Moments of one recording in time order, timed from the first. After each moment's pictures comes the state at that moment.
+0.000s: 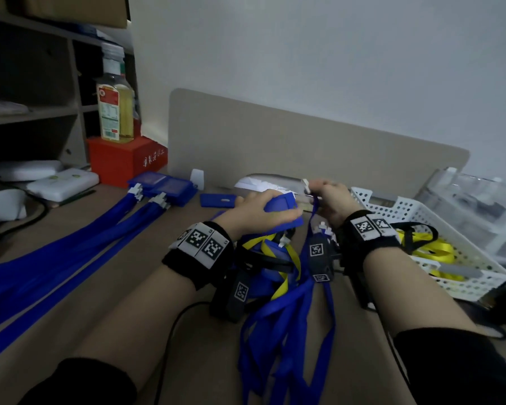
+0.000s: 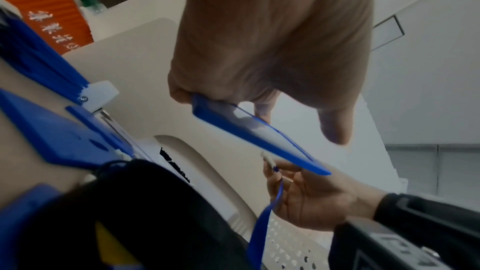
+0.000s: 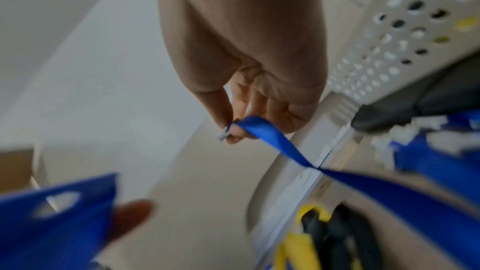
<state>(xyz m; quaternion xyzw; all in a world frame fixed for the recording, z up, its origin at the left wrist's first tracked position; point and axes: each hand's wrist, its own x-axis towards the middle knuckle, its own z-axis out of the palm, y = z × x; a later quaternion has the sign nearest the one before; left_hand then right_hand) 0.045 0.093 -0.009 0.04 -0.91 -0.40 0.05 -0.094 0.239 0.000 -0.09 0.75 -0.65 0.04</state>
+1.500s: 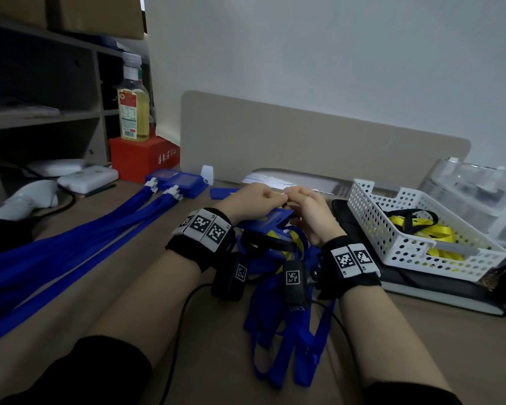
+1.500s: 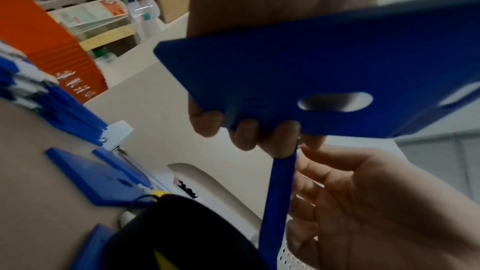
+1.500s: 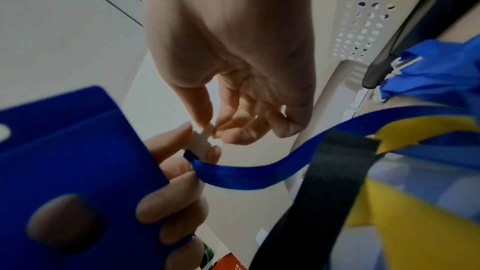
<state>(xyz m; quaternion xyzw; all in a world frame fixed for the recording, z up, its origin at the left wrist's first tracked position) 0.061 0.090 -0.012 0.00 -0.92 -0.37 0.12 0.007 0.226 -0.028 -0.21 0.69 -0.69 0.09</state>
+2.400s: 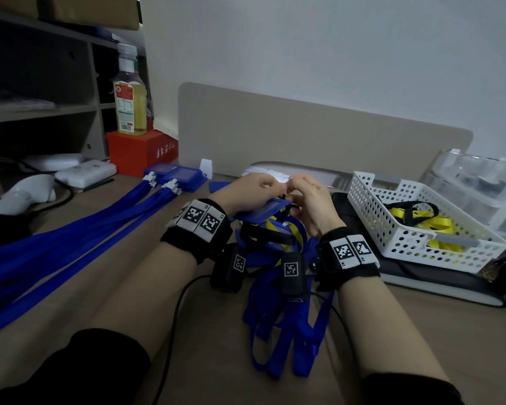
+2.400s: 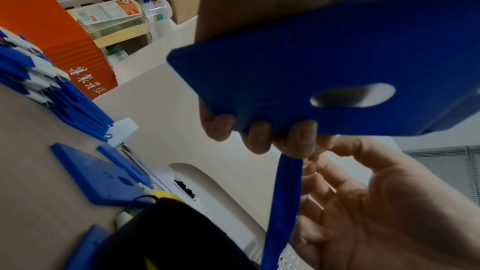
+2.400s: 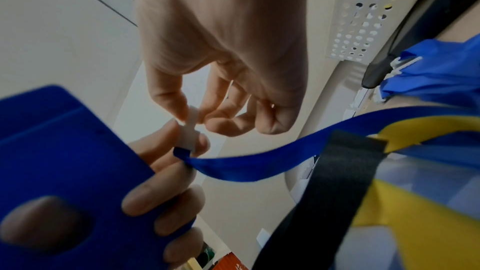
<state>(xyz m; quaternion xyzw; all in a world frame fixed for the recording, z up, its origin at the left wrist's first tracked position) 0.064 0.086 -0.011 -0.04 -0.90 -0.42 0.11 0.007 0.226 -0.026 -0.19 0.64 -0.75 0.07</state>
